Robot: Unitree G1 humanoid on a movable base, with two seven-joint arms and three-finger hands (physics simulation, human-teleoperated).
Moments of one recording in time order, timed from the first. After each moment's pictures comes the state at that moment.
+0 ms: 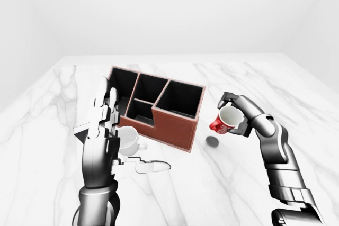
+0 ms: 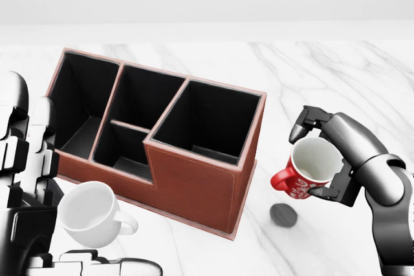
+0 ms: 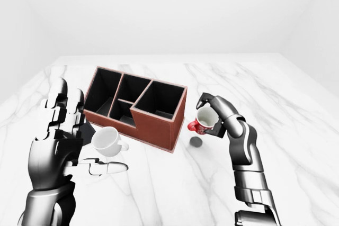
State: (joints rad) left arm 0.30 0.02 -0.15 -0.88 0.15 0.09 0.02; right arm -0.36 -0.34 -0.15 0.12 -0.66 0.09 0.48
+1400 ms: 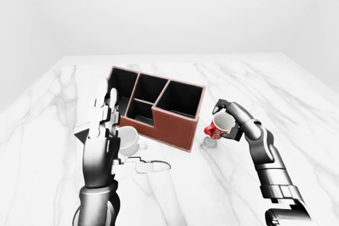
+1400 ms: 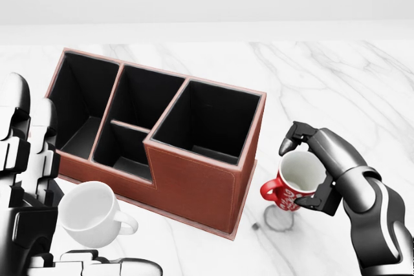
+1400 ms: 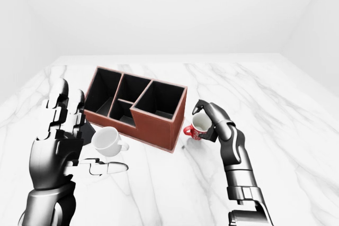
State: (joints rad) left arm 0.31 0.02 -0.15 -0.88 0.15 0.09 0.02; right arm -0.37 -0.29 -0.10 0.27 -0.70 0.09 0.37
